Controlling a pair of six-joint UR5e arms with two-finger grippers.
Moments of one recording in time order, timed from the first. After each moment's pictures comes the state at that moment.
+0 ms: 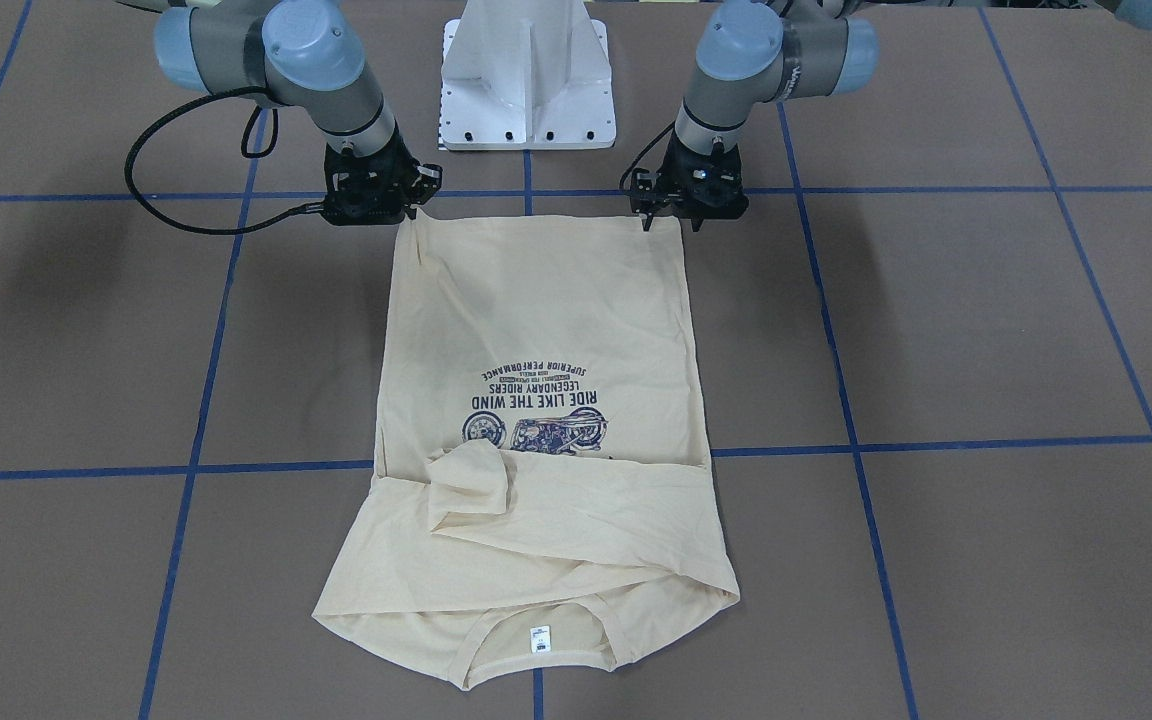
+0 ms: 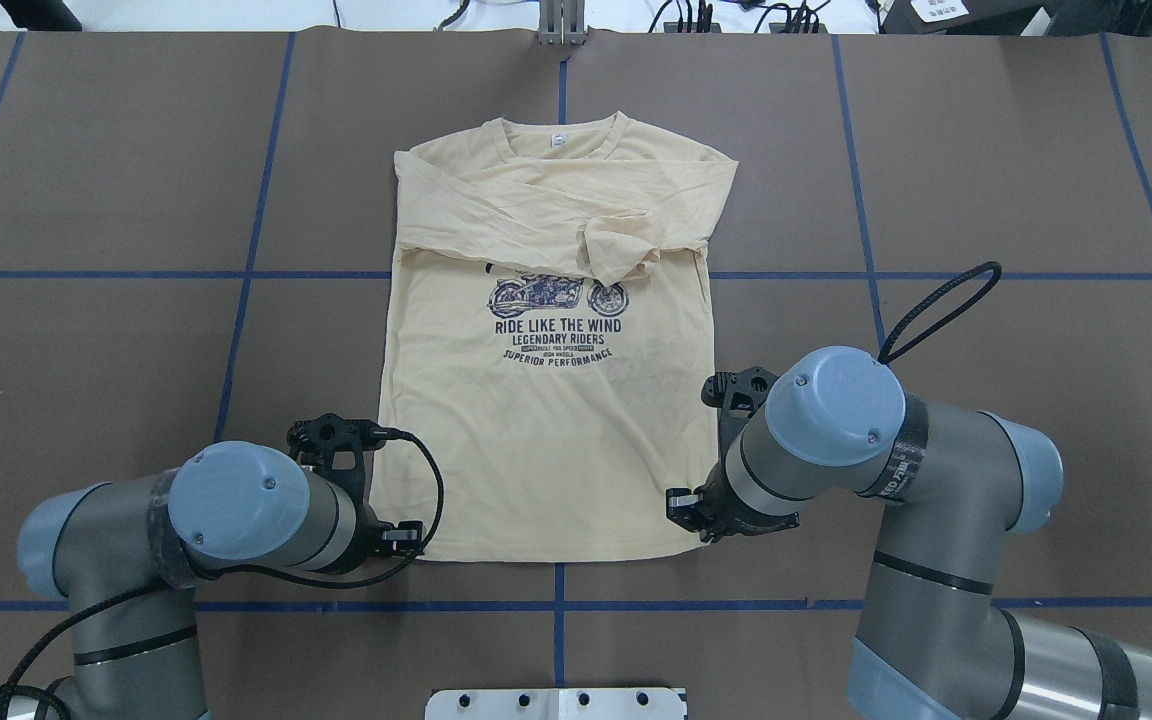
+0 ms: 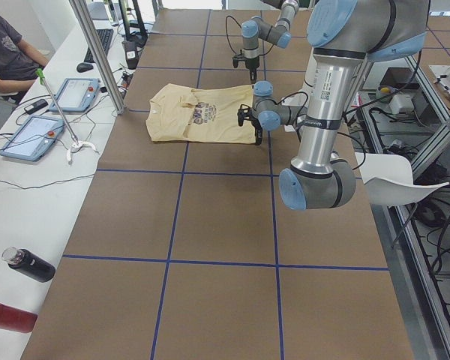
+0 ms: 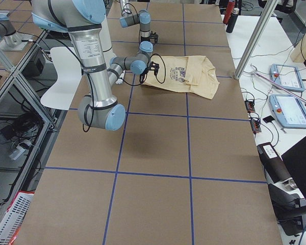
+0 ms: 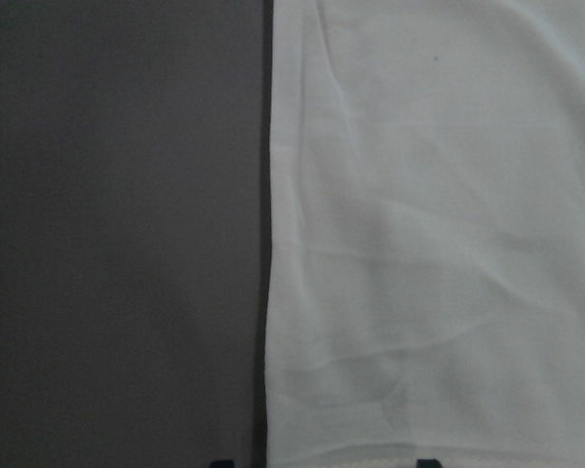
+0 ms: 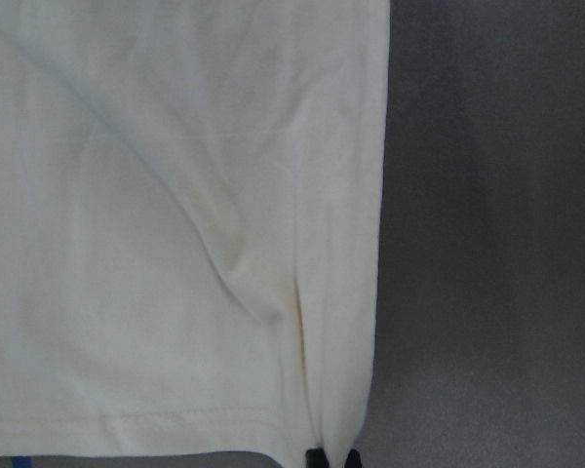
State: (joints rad) left arm -0.30 -1.87 -1.90 -1.79 -1.79 -1.38; right arm 0.39 -1.22 1.93 -1.48 2.00 1.36
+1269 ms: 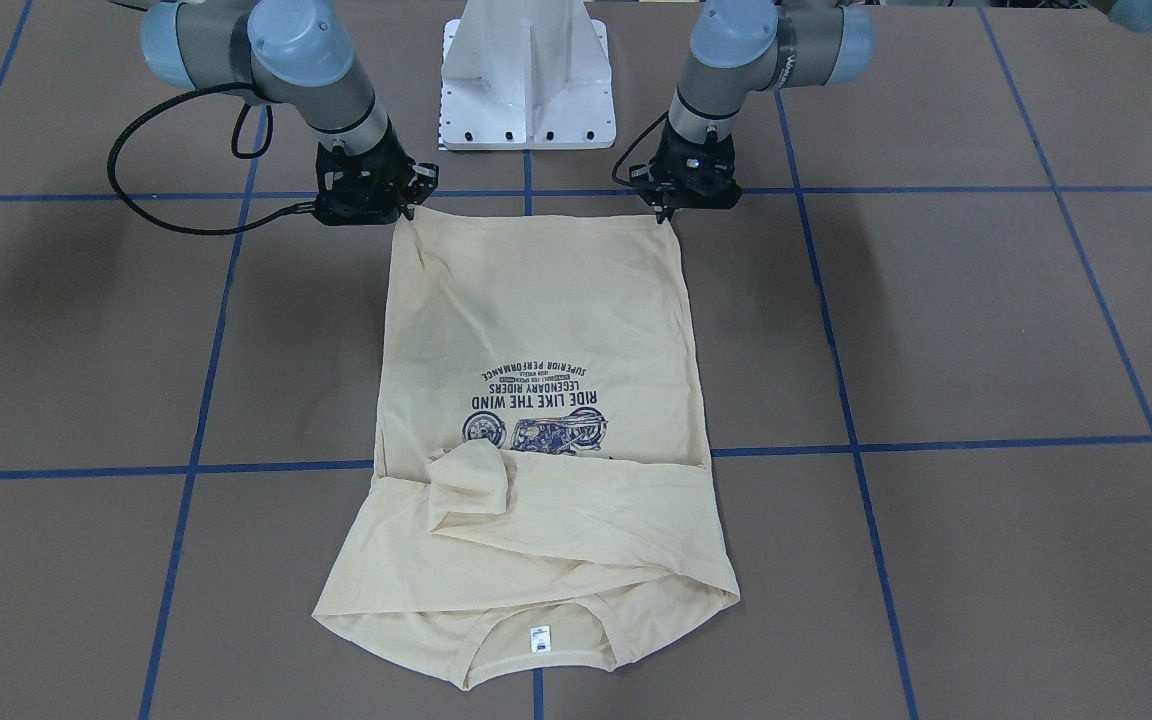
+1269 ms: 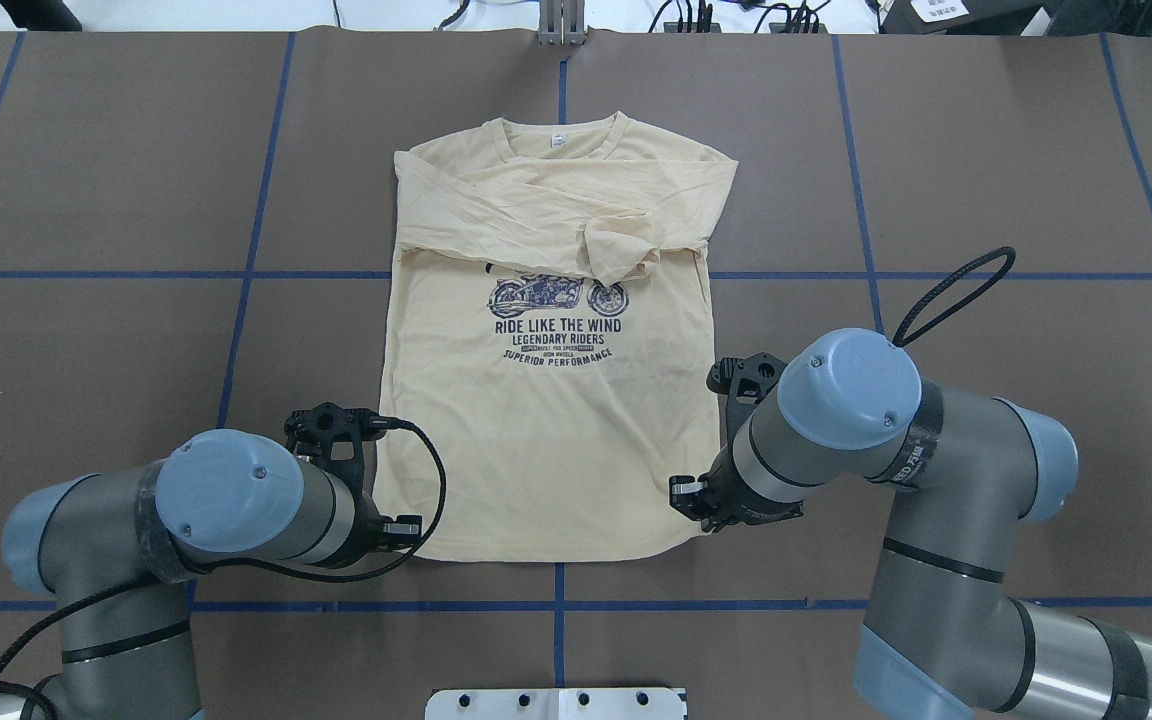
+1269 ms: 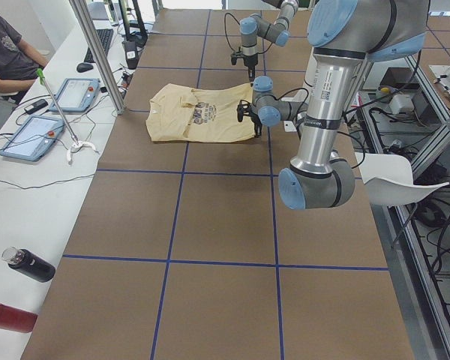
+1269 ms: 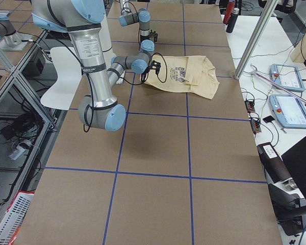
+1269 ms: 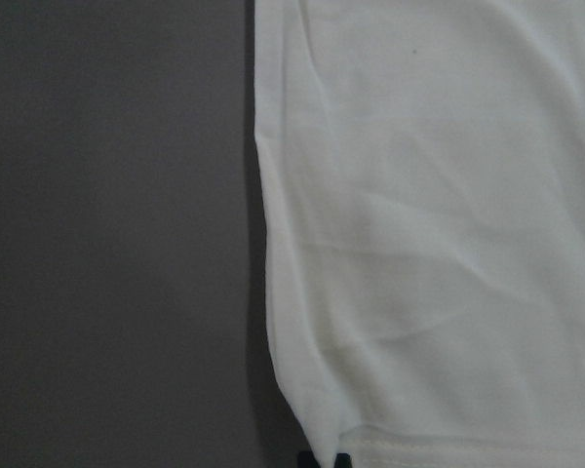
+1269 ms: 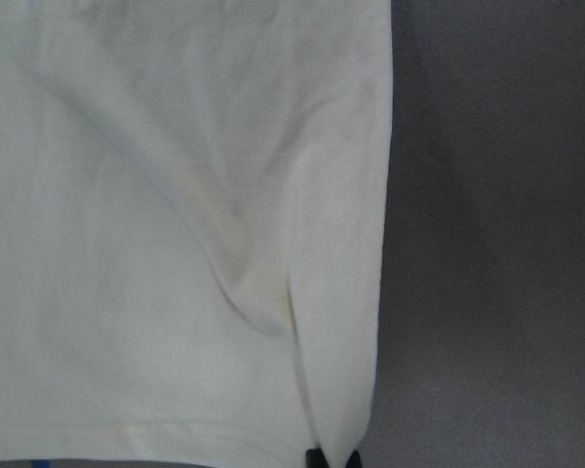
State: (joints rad) left arm -0.32 -1.87 -1.96 -1.74 -1.80 -1.38; right arm 0.42 -1.22 1.96 -1.48 2.02 1.36
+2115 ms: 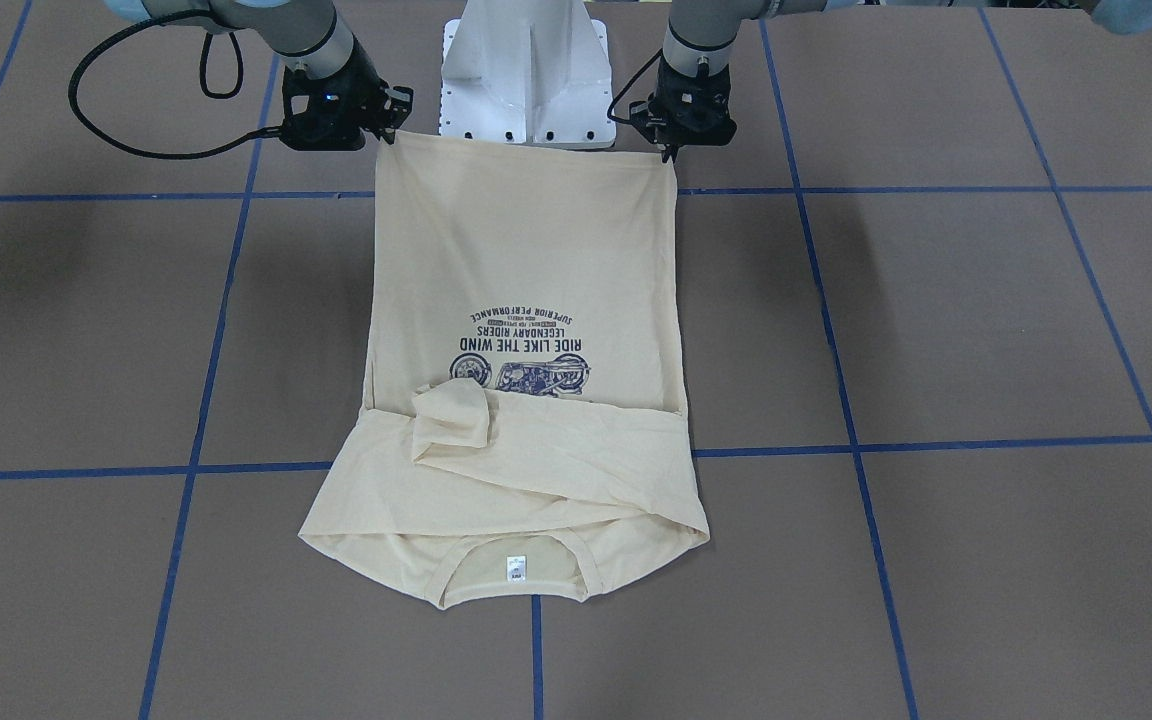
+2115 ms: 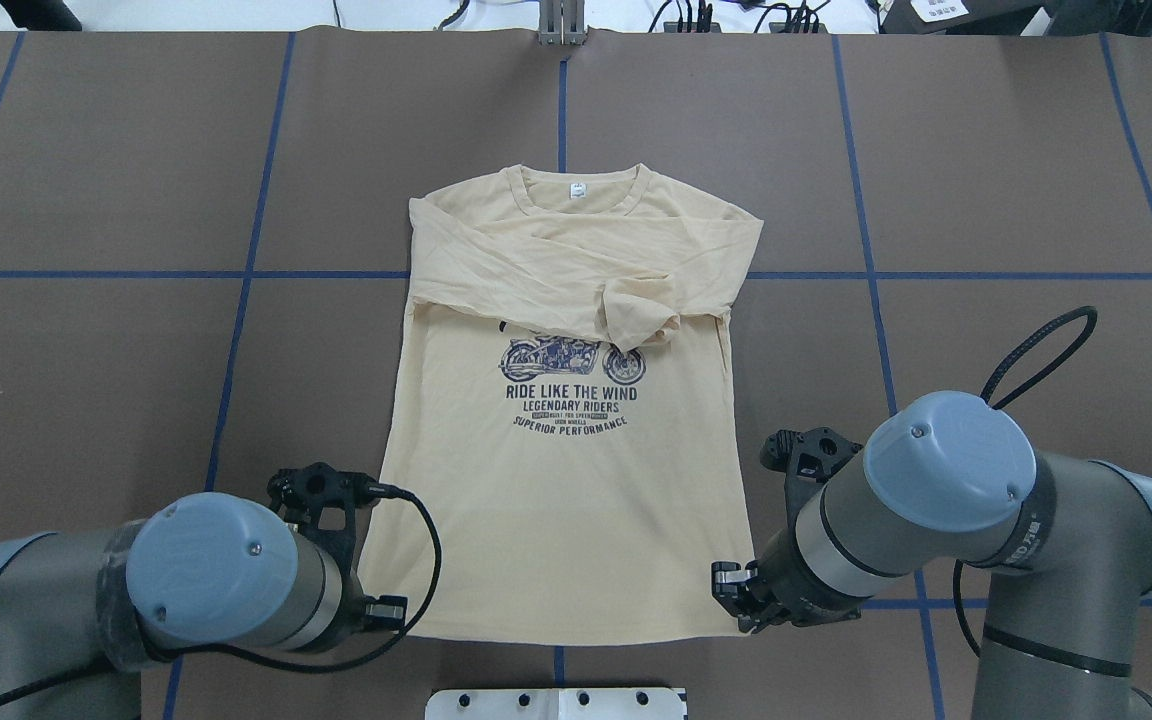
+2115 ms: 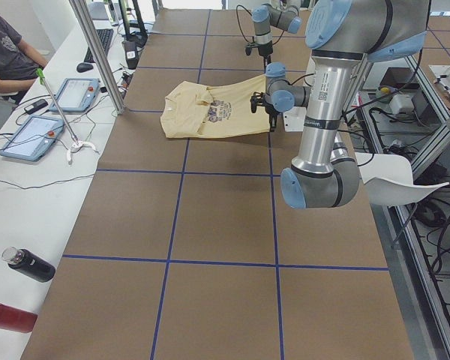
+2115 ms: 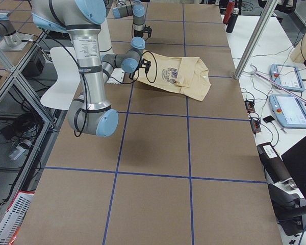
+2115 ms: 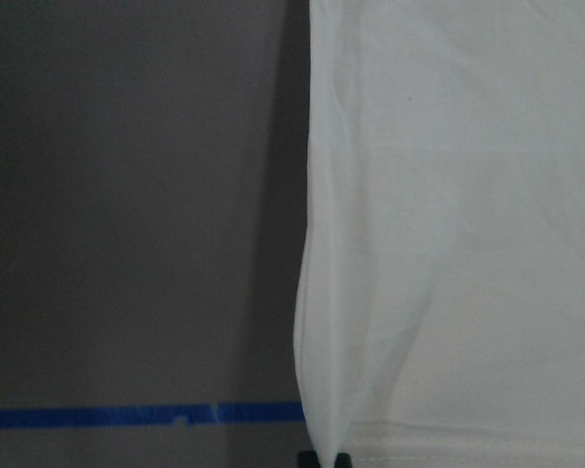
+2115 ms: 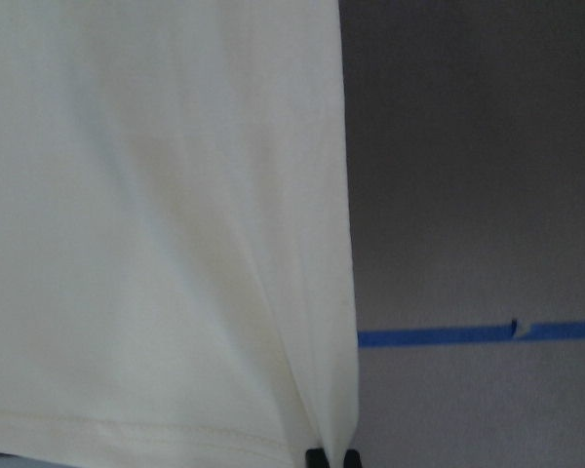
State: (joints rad) left arm -0.19 -1.87 -2.16 -1.46 -1.80 -1.37; right arm 0.33 -1.36 2.16 -1.50 2.12 1.53
